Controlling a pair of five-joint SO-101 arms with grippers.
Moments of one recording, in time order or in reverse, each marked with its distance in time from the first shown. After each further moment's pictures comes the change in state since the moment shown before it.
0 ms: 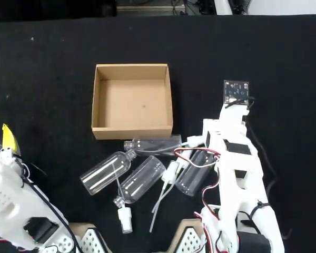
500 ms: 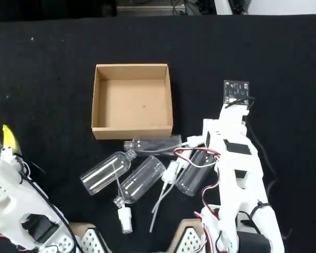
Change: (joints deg) left arm 0.5 7.9 -5.5 0.0 0.0; right arm 0.0 0.0 0.0 0.0 0.0
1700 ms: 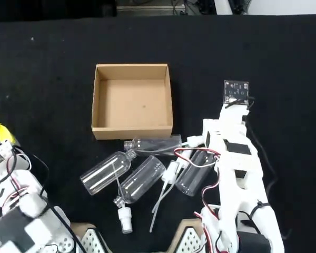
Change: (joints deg) left arm 4.7 -44.5 11.1 38.8 4.8; right arm 0.0 0.0 0.0 0.0 0.0
